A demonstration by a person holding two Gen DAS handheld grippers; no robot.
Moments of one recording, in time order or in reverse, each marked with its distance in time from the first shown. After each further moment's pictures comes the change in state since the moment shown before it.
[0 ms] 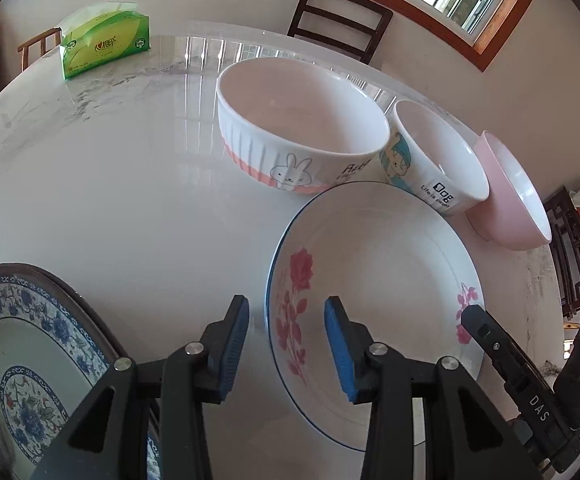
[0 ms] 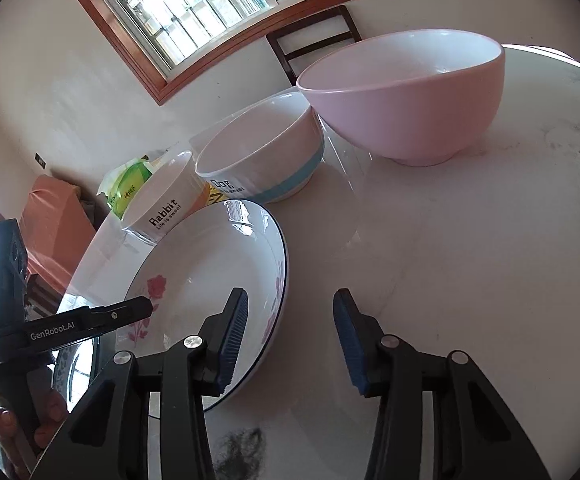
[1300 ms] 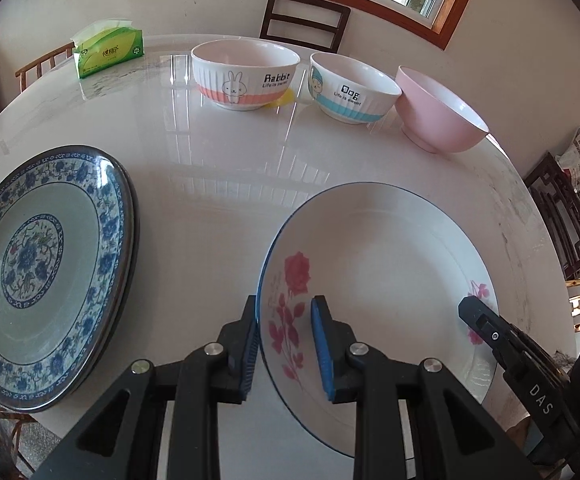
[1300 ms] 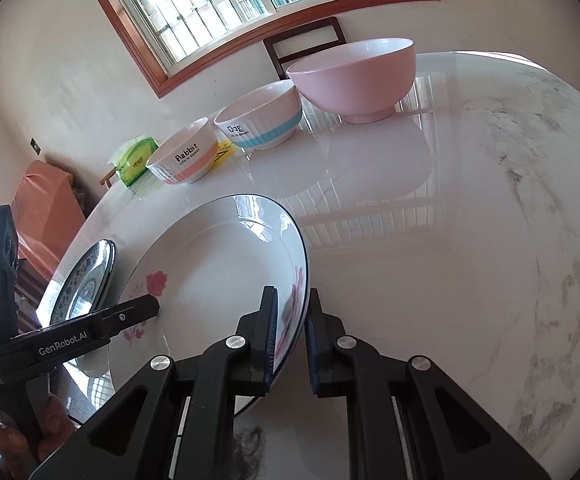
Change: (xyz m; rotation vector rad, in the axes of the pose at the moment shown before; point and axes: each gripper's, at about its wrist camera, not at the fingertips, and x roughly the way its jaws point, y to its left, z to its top) left arm -0.059 -0.035 -0.134 0.115 -0.068 0.016; right arm -0.092 0.001 -0.088 -0.026 -0.023 -0.061
